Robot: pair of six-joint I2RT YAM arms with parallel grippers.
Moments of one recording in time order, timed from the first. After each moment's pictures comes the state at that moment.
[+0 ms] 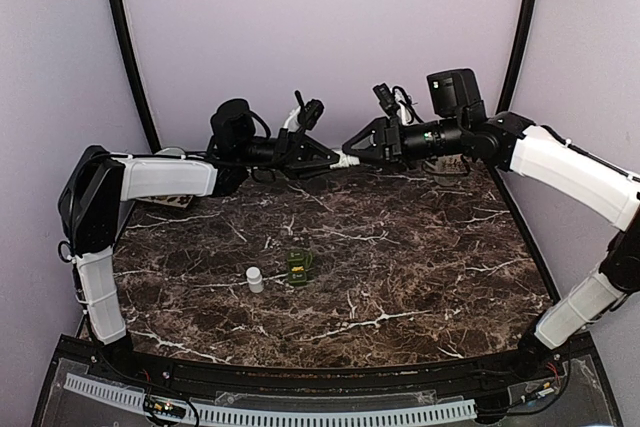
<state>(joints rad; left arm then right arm) -0.62 1.93 1.39 0.72 1.24 -1.10 0.68 1.48 1.42 -0.39 -0.57 0.57</state>
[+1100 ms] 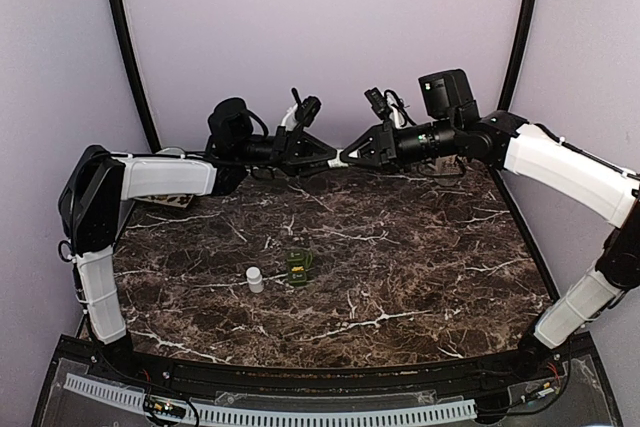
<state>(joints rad) -0.61 1.94 1.40 0.75 1.24 -1.11 0.70 1.51 1.45 -0.42 -0.60 0.55</state>
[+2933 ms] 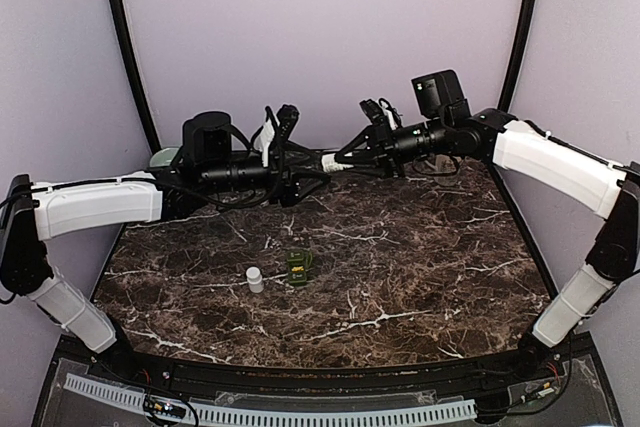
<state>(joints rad) -0.75 1.50 1.10 0.26 0.50 0.02 0.67 1.58 1.48 -0.43 -0.75 0.78</state>
